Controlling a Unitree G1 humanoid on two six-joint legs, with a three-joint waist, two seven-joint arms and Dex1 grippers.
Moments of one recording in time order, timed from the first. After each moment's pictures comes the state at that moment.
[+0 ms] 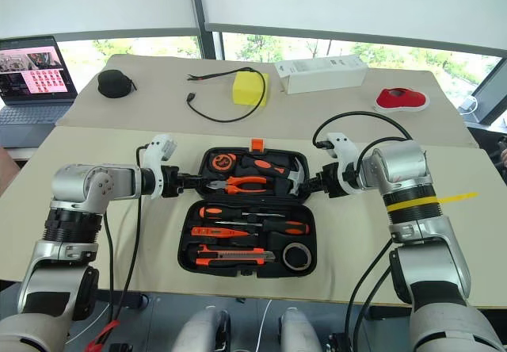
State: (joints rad) left arm -0.74 0.55 0.00 0.24 -0.49 1.19 -0.63; right arm -0.91 -0.59 0.15 0.33 0.37 1.36 0.70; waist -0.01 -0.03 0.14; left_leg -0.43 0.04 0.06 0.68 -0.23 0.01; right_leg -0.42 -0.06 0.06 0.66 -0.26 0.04
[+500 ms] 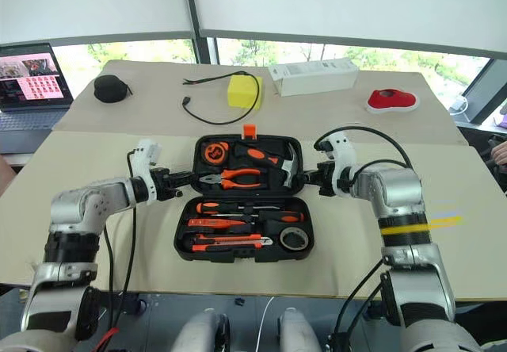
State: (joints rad) left arm -0.48 0.50 0.17 0.16 -0.51 0.71 -0.78; right arm -0.61 -0.57 0.06 0.11 0.29 0.71 0.77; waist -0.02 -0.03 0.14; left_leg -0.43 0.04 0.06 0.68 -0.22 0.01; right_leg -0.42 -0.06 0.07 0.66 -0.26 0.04
